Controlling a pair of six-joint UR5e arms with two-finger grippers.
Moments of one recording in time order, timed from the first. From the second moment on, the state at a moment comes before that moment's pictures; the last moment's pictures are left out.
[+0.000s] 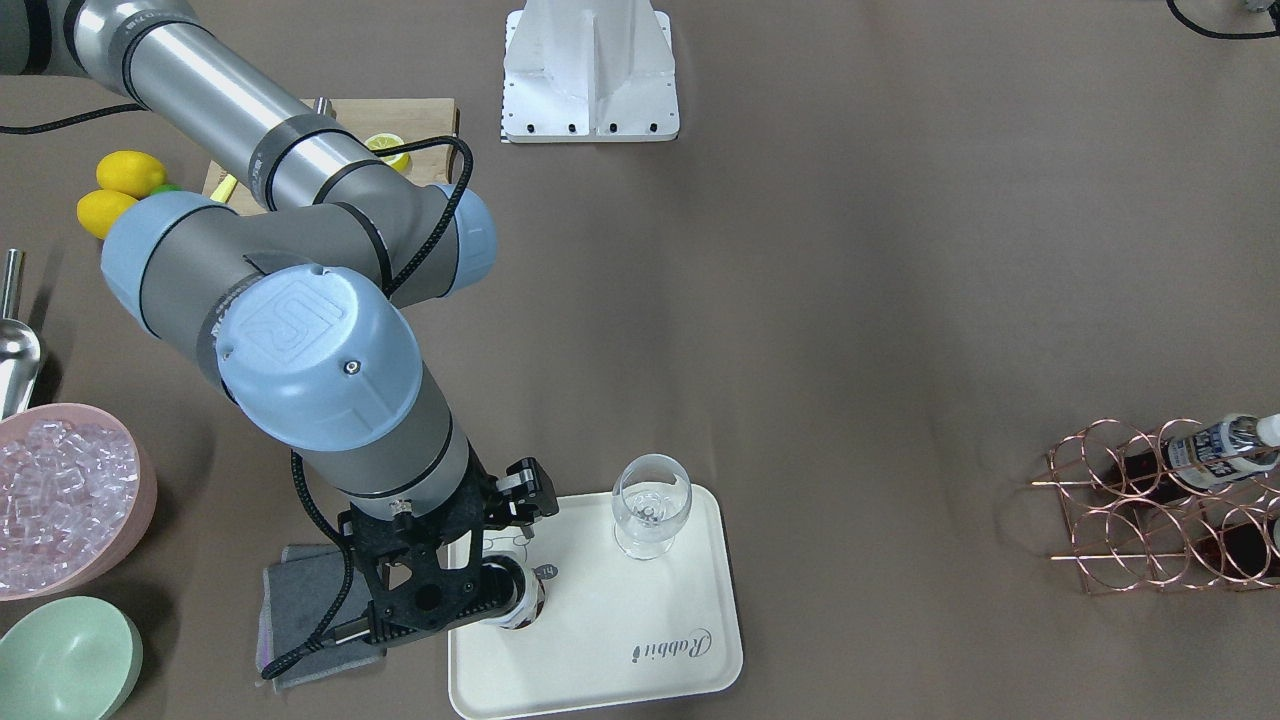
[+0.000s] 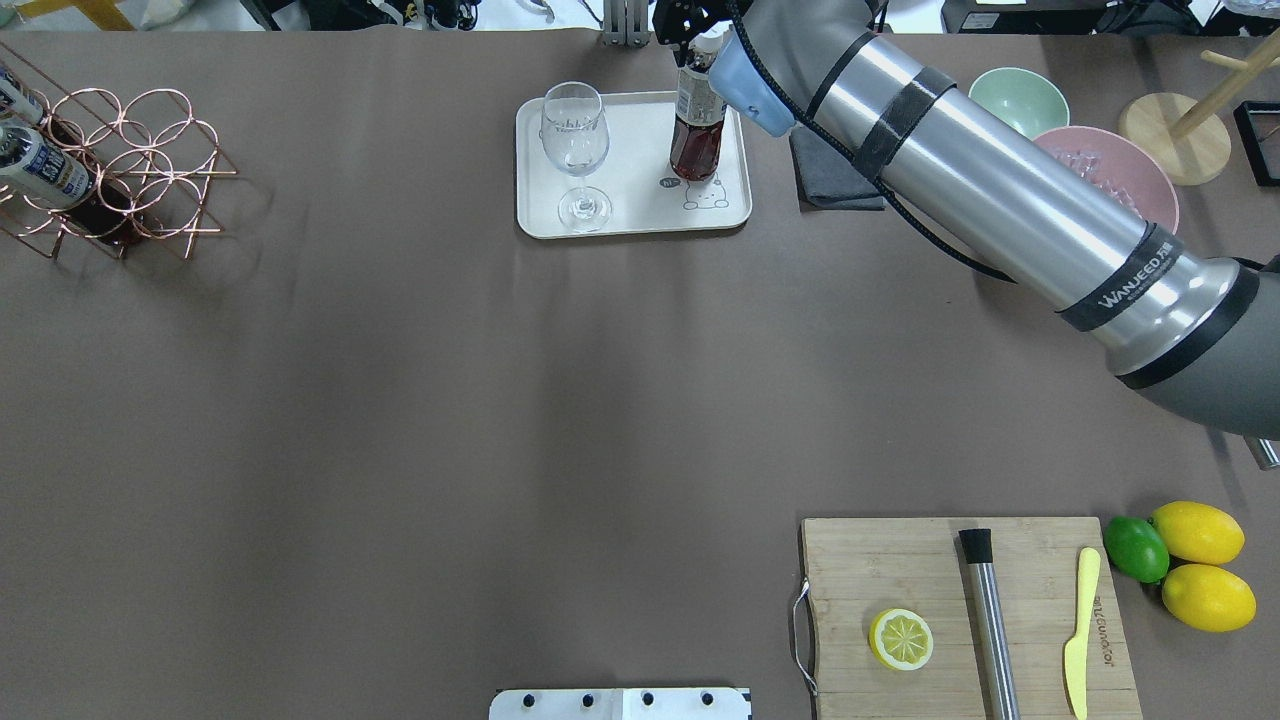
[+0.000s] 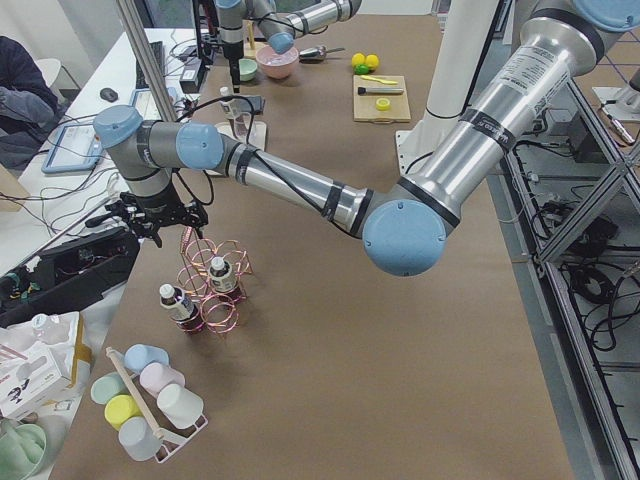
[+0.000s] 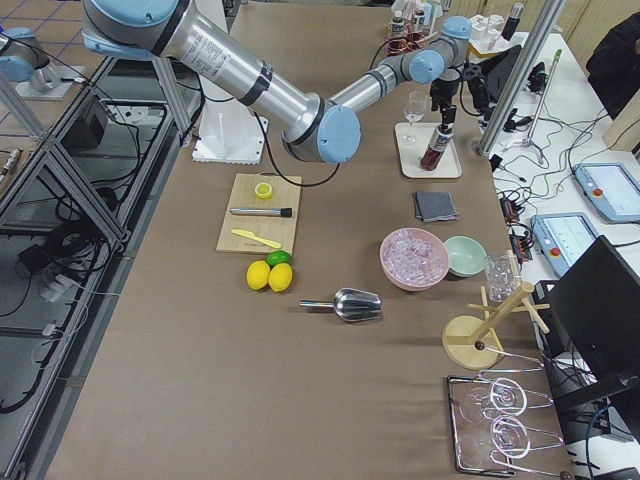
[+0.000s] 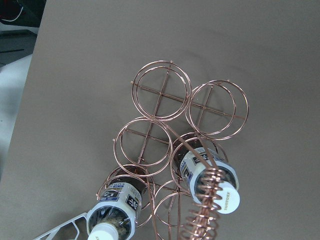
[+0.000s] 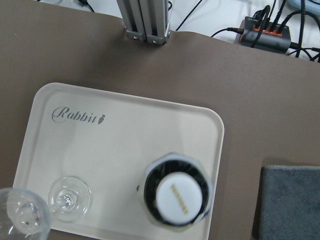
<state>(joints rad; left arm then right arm) -1.50 -2.21 -1.30 -1.24 -2.30 1.21 0.95 -0.46 1.03 -1.48 2.13 0.63</state>
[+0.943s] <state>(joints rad) -1.58 -2.21 -1.36 -1.13 -2.34 0.29 1.20 -0.74 1.40 -1.74 2.15 0.35</state>
